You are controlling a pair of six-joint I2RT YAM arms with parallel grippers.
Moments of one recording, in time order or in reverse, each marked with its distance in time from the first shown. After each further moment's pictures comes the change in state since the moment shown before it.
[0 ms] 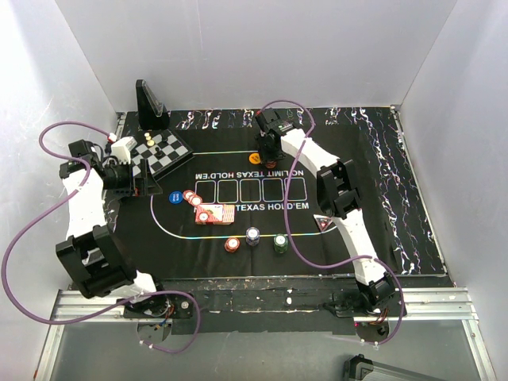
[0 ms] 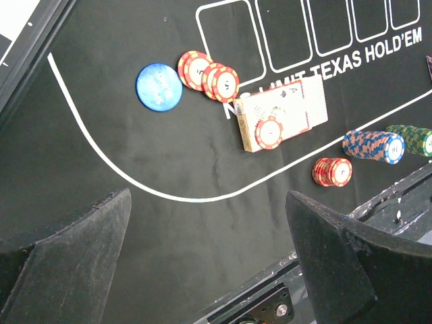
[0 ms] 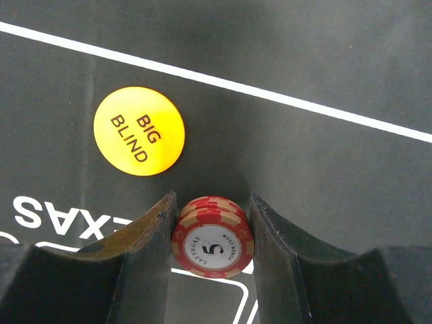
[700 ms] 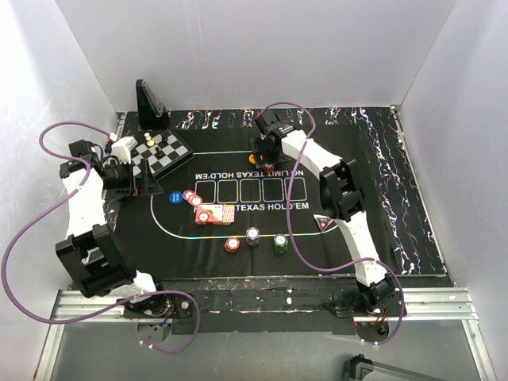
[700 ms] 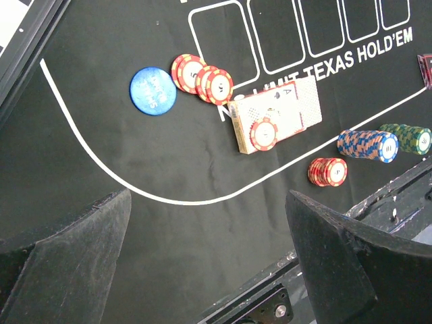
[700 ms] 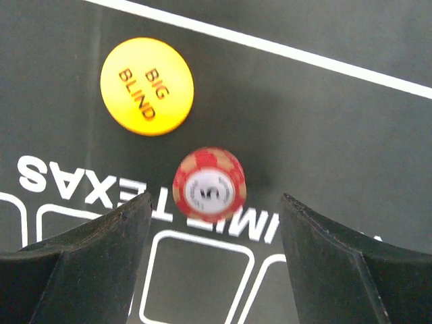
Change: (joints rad) left arm 0.000 0.018 0.000 -0.001 0.023 0.008; right arm 0.013 -0.053 -0.080 0.012 -0.009 0.016
